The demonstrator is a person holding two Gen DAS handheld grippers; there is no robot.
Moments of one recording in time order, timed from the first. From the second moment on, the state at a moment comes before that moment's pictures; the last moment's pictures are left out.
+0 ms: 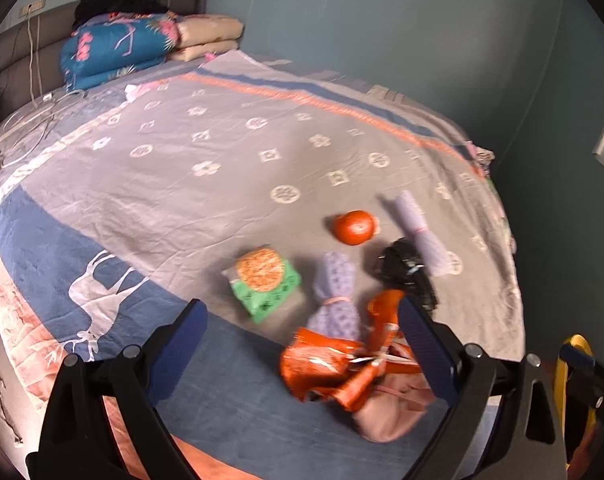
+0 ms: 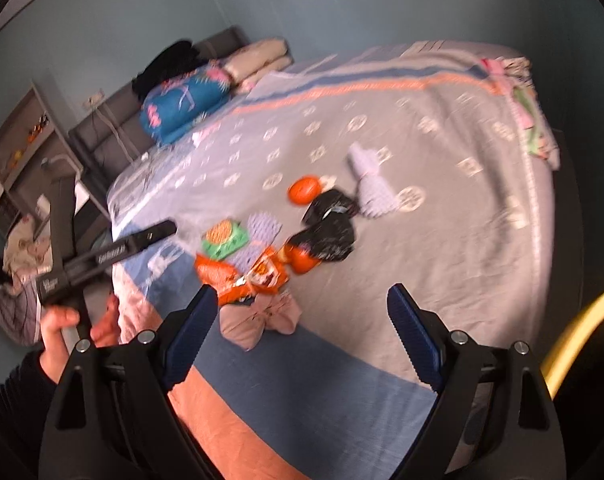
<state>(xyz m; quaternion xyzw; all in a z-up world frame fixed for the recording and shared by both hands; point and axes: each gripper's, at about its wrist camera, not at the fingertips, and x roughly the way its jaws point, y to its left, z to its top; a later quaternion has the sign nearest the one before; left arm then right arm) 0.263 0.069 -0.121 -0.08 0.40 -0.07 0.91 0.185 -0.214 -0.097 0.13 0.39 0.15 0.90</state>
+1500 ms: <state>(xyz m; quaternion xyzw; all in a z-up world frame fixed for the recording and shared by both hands) 0.343 0.113 -0.226 -0.21 0.48 -0.06 0.85 0.244 -0.084 -0.208 0.03 0.51 0.21 0.83</state>
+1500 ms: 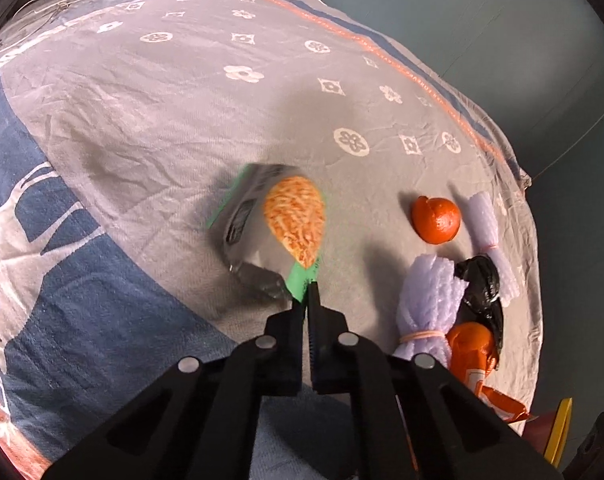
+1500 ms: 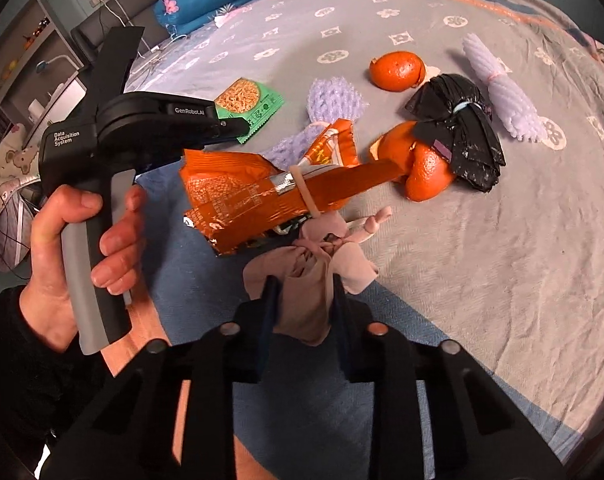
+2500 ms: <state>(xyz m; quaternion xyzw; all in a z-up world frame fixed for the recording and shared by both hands) 0.237 0.125 -0.137 -0.20 0.40 -0.10 0.89 0.135 -0.158 -0.092 0.05 0.43 0.20 0.88</state>
